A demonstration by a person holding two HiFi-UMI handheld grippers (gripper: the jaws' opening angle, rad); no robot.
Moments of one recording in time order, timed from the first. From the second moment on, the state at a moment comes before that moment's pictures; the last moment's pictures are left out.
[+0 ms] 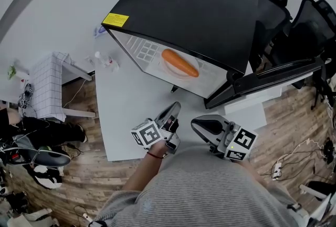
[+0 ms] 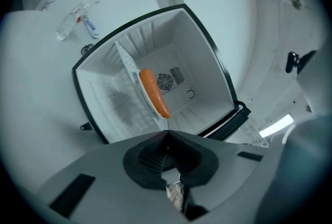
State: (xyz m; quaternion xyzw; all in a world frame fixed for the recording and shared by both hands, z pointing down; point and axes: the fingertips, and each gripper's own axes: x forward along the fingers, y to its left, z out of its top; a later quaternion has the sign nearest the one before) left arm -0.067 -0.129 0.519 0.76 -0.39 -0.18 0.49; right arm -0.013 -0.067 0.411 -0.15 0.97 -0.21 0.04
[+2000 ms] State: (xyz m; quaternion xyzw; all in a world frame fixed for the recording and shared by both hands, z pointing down) left arm -0.025 -0.092 0.486 0.91 -0.37 -0.01 0.17; right arm -0.012 -0.060 0.431 -0.17 0.97 -0.18 -0.01
